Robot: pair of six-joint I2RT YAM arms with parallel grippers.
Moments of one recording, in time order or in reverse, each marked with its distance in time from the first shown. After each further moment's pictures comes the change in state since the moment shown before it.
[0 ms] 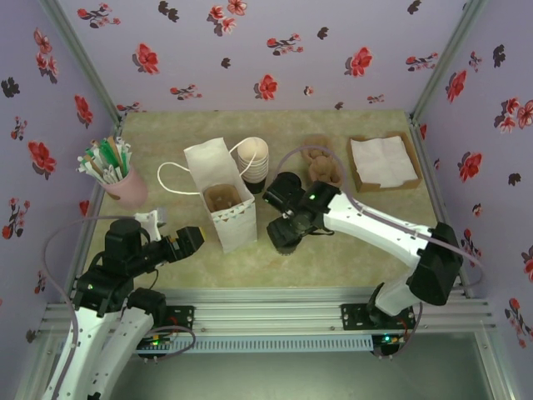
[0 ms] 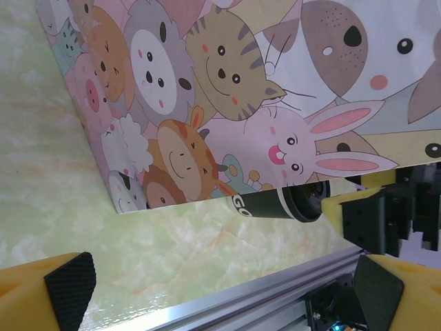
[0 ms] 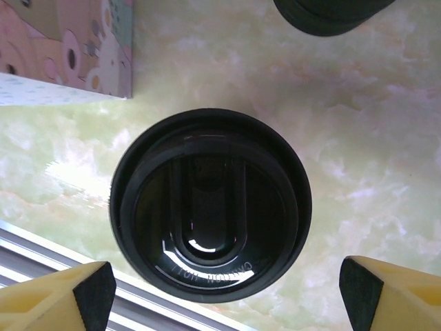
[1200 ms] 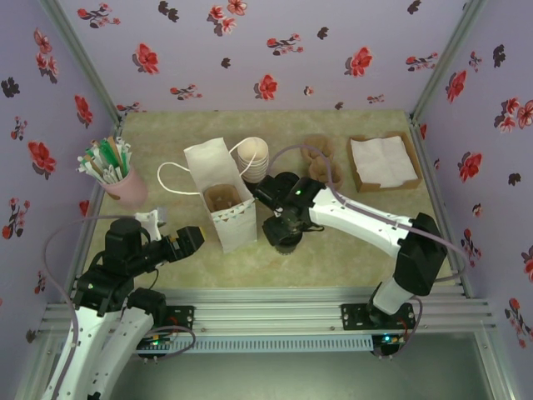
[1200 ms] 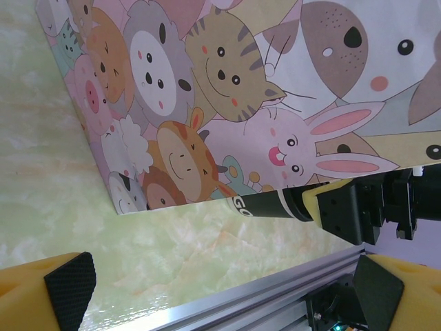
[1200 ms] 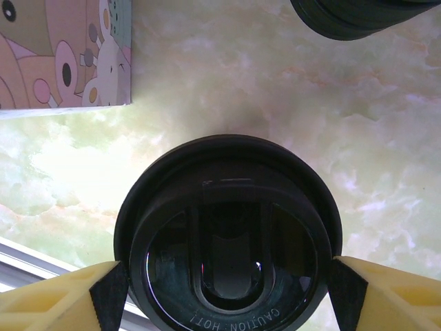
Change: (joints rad) left arm 0.000 0.004 -0.001 0.004 0.000 0.004; right arm 0.001 0.106 0.066 -0.004 -0.008 -0.017
